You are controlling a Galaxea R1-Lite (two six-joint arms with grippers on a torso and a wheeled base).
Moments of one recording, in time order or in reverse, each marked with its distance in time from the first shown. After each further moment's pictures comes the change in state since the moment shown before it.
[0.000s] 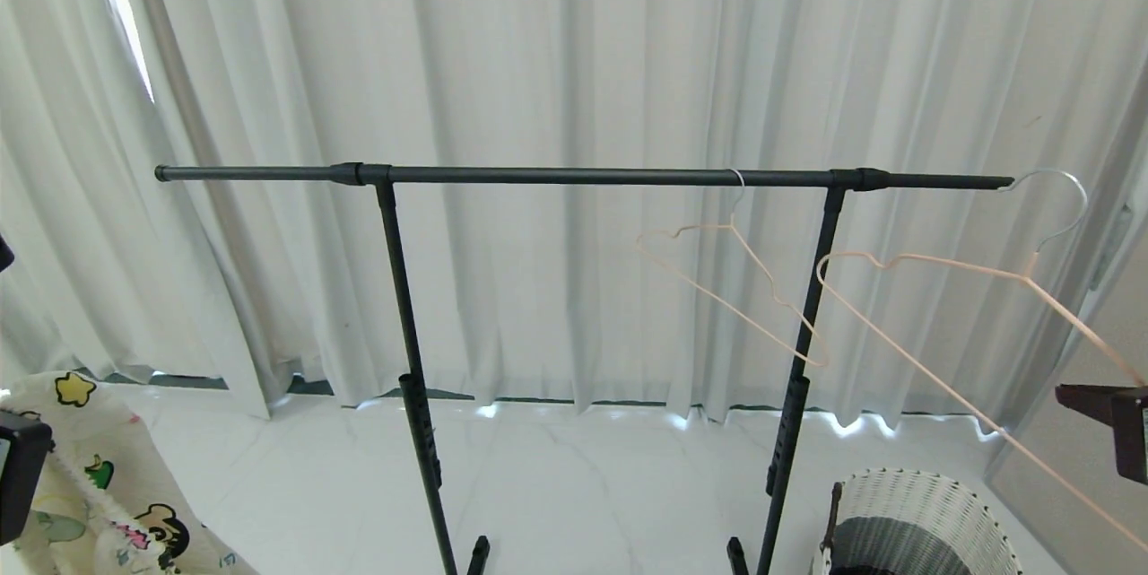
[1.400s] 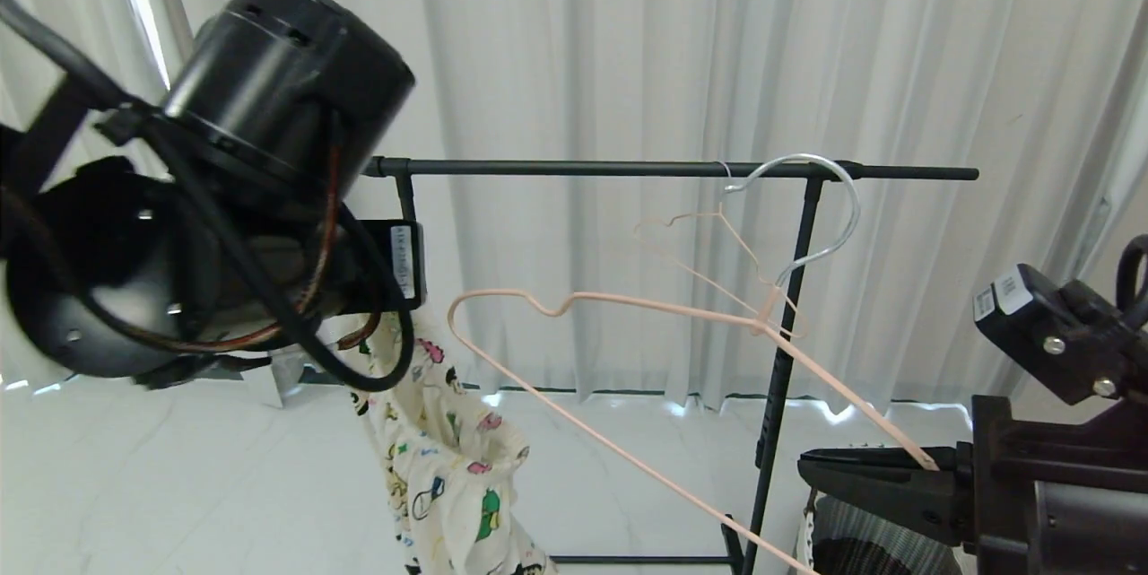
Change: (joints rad) left arm -0.280 0.540 -0.403 -0.099 0.215 -0.506; right arm 0.752 0.151 -0.013 -0.279 0.146 0.183
